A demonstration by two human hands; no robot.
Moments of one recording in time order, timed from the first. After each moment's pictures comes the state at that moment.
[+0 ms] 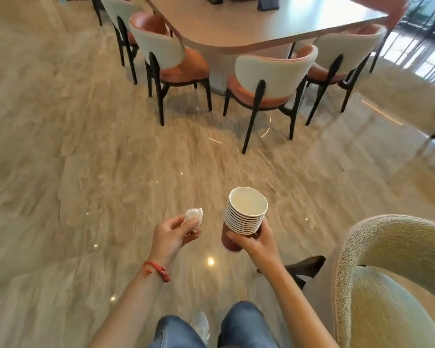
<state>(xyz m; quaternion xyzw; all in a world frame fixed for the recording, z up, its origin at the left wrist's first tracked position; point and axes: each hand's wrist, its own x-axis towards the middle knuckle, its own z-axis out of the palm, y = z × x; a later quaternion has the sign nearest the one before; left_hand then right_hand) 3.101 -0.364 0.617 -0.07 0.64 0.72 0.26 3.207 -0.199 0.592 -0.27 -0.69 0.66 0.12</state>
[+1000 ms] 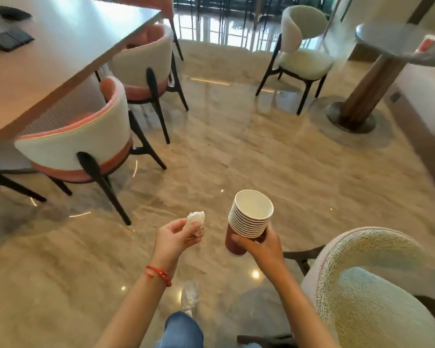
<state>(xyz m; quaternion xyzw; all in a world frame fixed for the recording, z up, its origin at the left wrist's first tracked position) 2.916 0.141 0.545 0.19 0.60 0.54 0.55 3.110 0.176 0.515 -0.56 -0.52 0.53 0.37</state>
